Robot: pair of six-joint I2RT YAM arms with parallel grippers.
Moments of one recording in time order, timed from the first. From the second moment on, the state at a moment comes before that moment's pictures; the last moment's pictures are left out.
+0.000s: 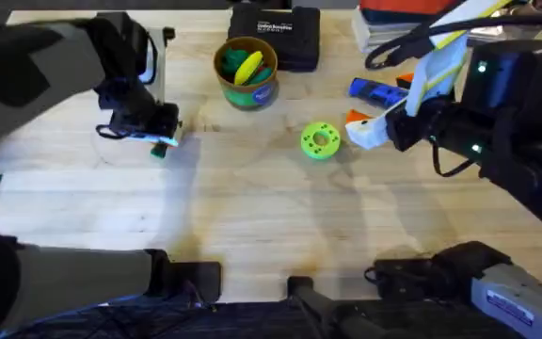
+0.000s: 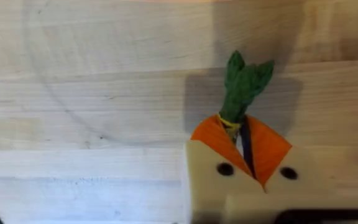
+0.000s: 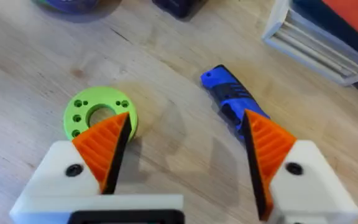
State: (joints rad) left arm 0.05 1.54 0.99 -0.91 -0.08 0.12; right arm 0.26 0.93 0.59 -0.31 -0.05 -0.31
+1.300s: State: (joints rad) left arm -0.26 1.61 1.28 -0.58 0.16 -0.24; right arm 0.26 0.98 0.60 -0.32 -0.05 -0.30
